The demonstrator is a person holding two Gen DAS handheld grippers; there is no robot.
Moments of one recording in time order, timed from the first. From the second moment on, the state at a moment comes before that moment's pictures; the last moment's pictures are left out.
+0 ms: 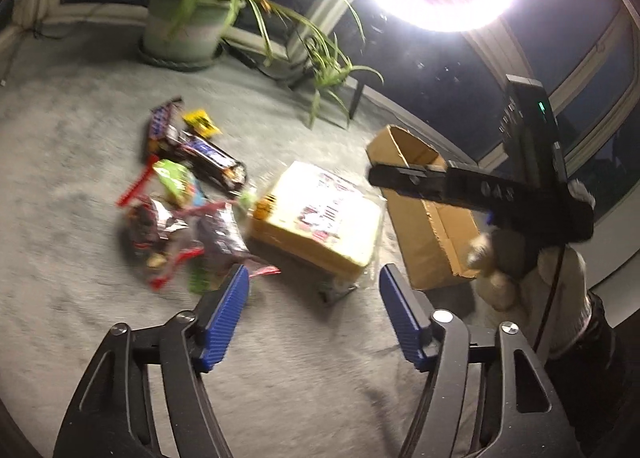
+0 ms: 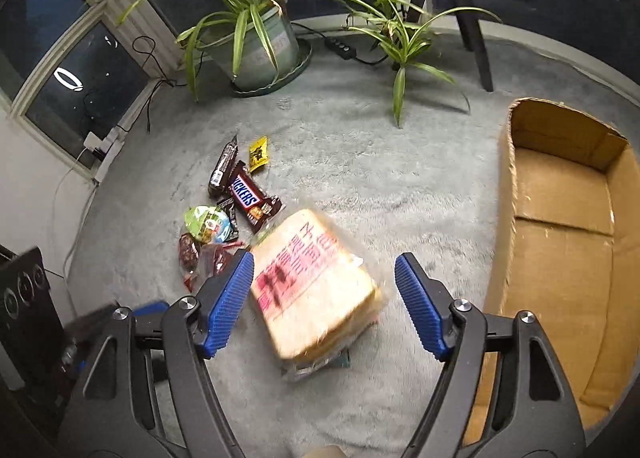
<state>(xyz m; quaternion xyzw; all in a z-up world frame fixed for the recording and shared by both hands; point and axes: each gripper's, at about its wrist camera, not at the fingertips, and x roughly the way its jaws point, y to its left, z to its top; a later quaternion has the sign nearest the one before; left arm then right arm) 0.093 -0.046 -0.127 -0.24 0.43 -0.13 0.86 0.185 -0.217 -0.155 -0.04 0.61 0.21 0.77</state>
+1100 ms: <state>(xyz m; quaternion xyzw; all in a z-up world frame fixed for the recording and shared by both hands) 0.144 -0.077 -0.165 -0.24 0.47 -0.14 0.84 0.181 -0.204 -0.190 -0.03 0.68 0.25 0.69</state>
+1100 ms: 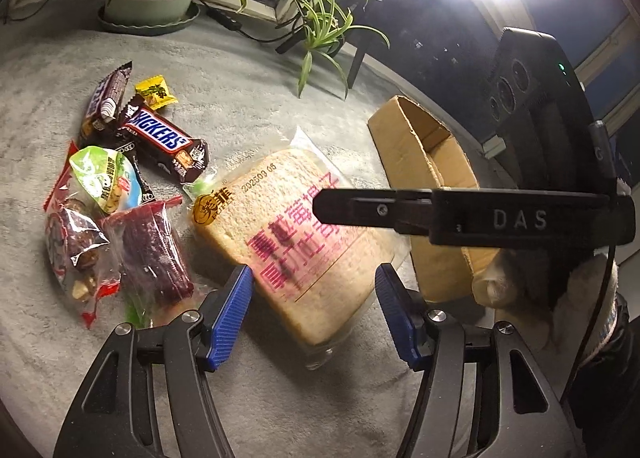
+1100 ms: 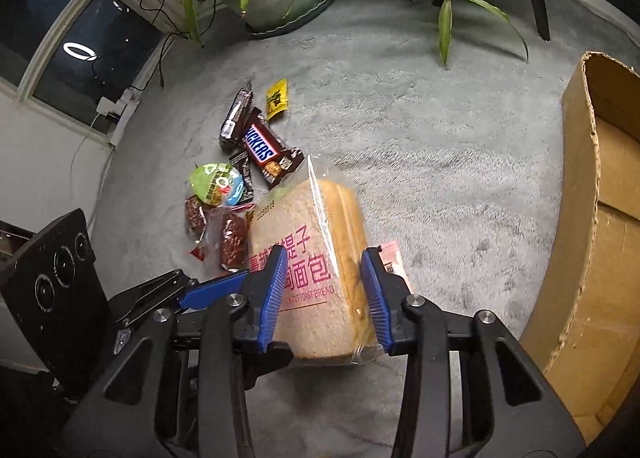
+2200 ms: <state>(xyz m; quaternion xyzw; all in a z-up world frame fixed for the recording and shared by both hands) 0.141 -0.078 -0.176 -0.24 0.48 -0.13 0.83 0.176 -0.213 -0.190 -0.02 0.68 0.24 0.69</state>
